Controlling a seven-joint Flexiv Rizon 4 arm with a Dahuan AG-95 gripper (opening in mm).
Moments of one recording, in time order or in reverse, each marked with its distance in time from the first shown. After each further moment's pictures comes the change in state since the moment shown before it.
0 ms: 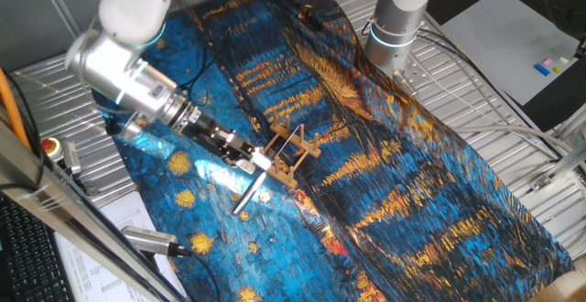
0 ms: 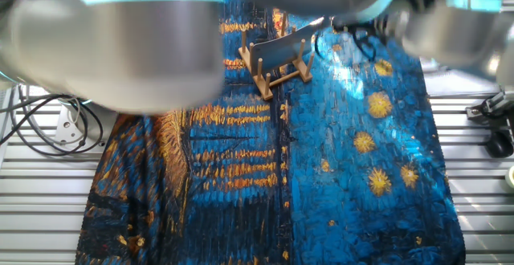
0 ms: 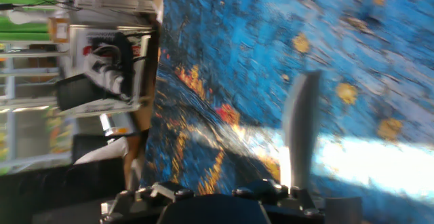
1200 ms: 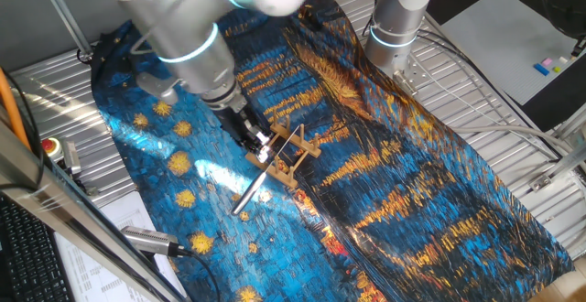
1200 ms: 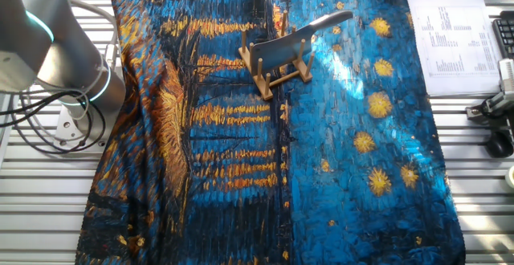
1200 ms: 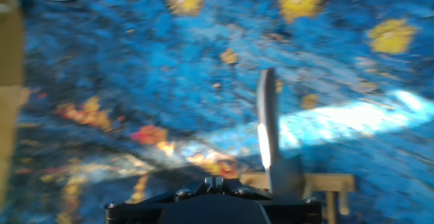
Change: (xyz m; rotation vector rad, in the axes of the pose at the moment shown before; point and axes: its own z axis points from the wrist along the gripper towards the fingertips) arm 0.012 0.034 -0.026 0.659 -0.141 0.176
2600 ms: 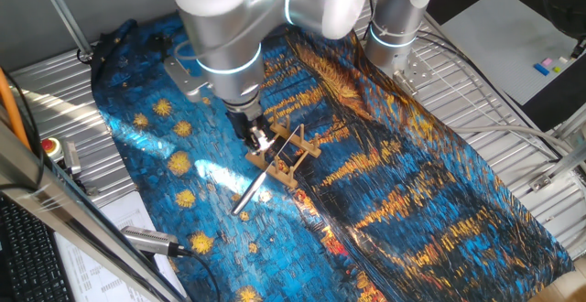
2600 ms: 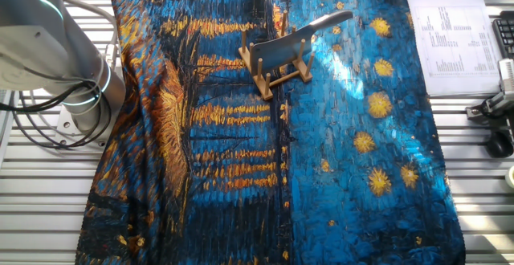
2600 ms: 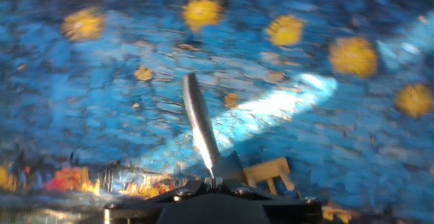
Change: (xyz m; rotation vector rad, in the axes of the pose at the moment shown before) arm 0.009 -0.041 0.009 0.260 -0.060 0.260
